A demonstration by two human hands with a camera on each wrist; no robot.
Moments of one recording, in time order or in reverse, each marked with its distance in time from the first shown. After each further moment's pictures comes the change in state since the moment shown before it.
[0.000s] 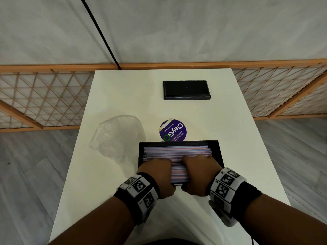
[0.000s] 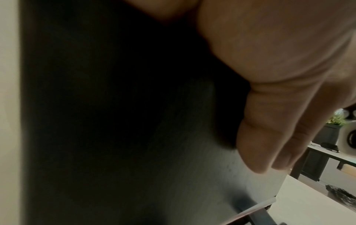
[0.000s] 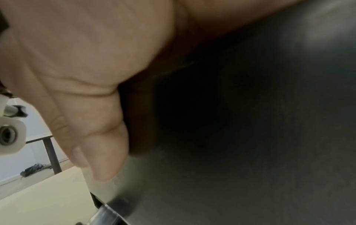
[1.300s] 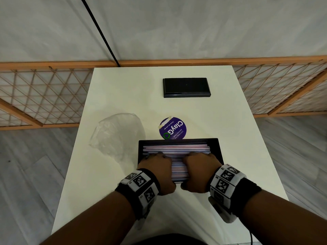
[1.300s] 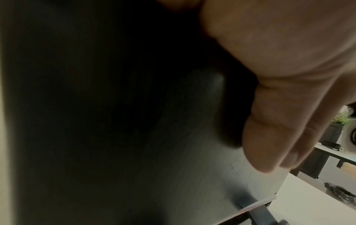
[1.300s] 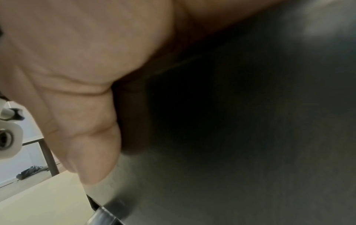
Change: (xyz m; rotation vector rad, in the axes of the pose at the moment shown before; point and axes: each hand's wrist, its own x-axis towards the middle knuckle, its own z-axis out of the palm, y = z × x) left_hand 0.006 0.001 -0.001 0.107 -0.011 -0.007; right_hand 0.005 0.004 0.001 -0.037 -0.038 0.015
